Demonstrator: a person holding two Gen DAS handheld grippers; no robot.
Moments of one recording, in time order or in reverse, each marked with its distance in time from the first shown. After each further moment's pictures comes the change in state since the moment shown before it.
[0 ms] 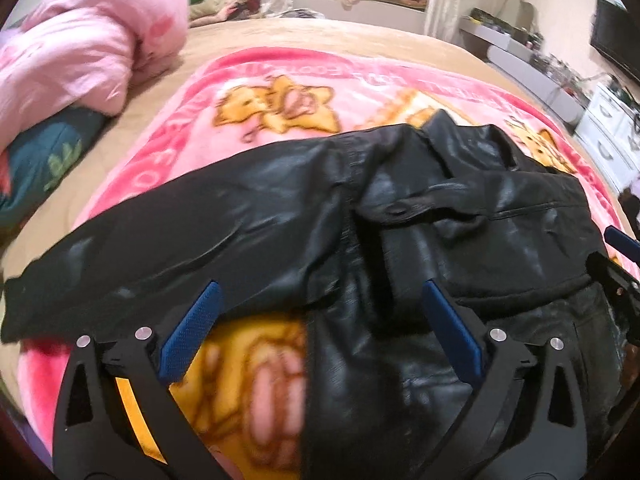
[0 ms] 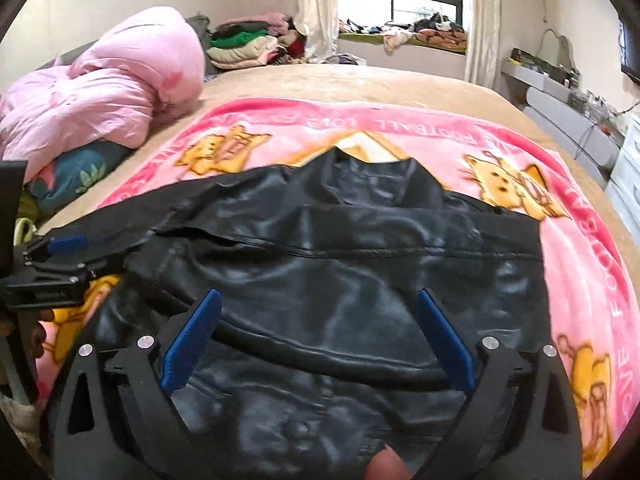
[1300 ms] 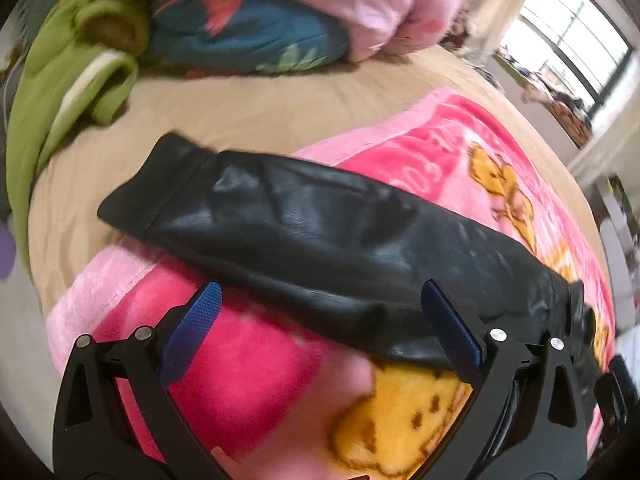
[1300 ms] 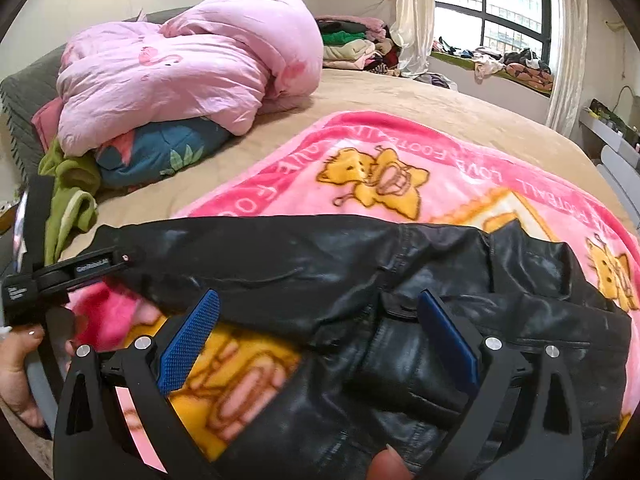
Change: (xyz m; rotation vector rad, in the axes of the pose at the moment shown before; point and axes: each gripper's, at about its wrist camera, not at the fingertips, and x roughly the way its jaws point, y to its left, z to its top) left arm -0.034 0.223 -0.048 -0.701 -0.022 0.208; right arm 0.034 0.197 0.054 -0.204 -0.002 0.189
